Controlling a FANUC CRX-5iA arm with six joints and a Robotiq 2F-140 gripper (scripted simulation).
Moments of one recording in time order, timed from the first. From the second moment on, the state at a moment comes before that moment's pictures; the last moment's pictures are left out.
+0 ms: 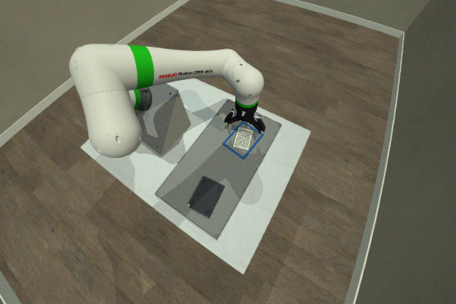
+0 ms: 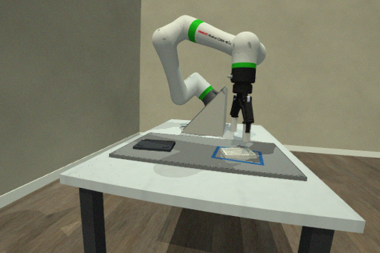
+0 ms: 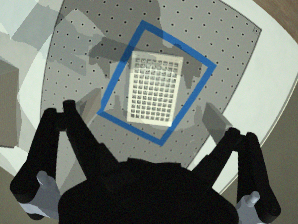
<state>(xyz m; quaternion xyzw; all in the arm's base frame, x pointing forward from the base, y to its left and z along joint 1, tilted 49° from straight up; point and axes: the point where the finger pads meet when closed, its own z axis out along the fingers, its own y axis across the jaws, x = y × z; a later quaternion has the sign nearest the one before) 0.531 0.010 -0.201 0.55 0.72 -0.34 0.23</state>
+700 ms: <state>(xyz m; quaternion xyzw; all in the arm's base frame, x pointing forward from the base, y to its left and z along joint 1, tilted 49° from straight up) 0.530 -0.013 -0.221 0.55 0.72 -0.34 0.23</state>
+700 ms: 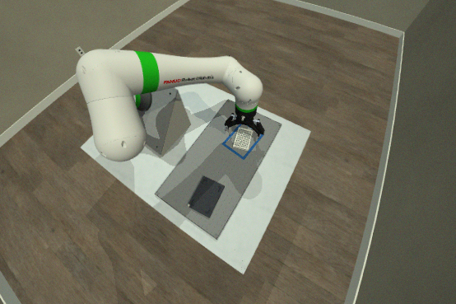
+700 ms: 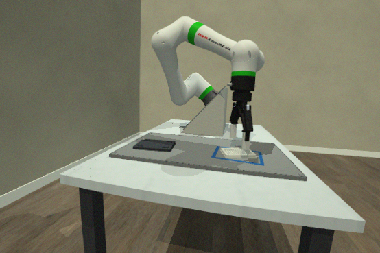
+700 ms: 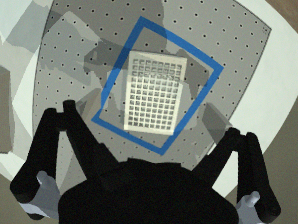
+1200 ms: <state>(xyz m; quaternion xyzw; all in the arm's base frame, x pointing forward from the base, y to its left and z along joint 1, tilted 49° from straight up) 0.529 -0.030 -0.235 0.55 0.72 -0.34 0.23</state>
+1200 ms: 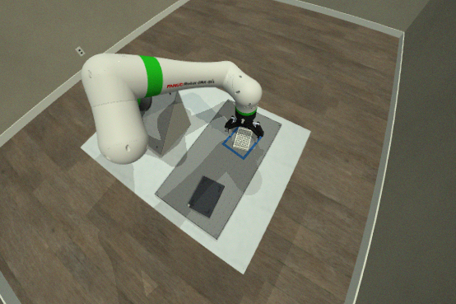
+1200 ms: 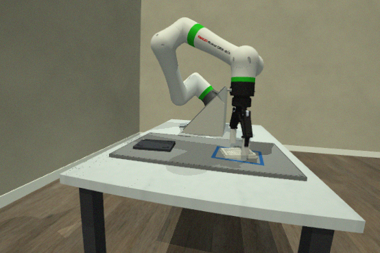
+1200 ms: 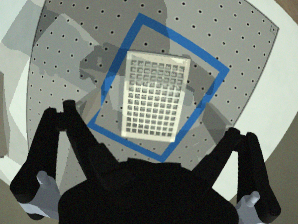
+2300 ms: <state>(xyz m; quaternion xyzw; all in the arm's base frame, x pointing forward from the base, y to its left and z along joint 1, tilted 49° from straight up) 0.529 -0.036 -0.241 0.55 0.73 -0.34 0.23</state>
